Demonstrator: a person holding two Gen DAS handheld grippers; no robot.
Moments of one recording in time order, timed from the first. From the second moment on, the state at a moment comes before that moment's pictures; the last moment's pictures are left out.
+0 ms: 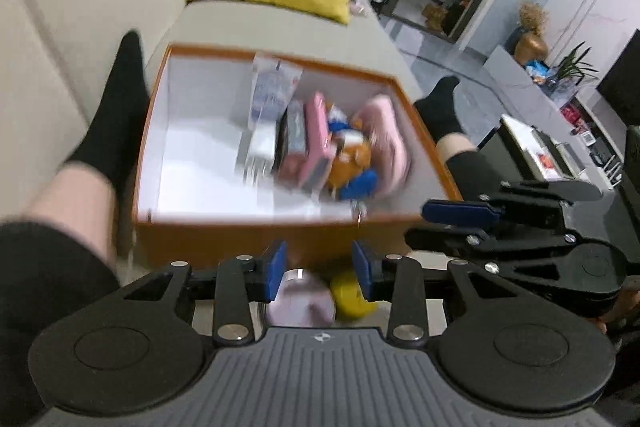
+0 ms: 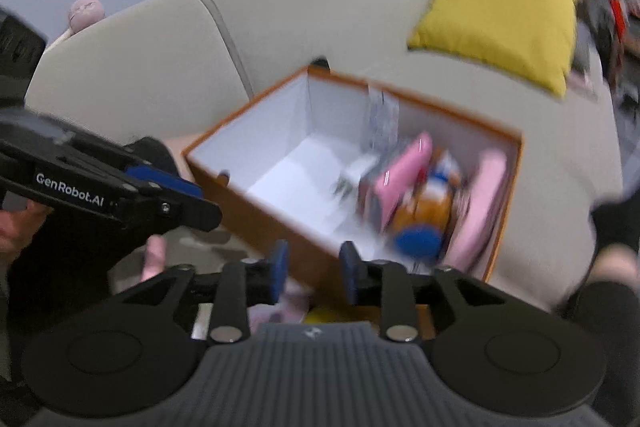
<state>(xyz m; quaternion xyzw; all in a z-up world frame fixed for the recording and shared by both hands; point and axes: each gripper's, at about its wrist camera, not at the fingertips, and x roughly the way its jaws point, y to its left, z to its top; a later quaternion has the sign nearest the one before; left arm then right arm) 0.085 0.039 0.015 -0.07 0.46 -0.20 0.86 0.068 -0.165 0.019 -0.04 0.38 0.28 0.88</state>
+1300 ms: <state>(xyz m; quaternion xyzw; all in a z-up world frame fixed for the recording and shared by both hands) 0.097 0.018 -0.100 -0.10 0.52 -0.10 0.84 0.089 -0.183 -0.110 0.13 0.47 0.19 0.85</state>
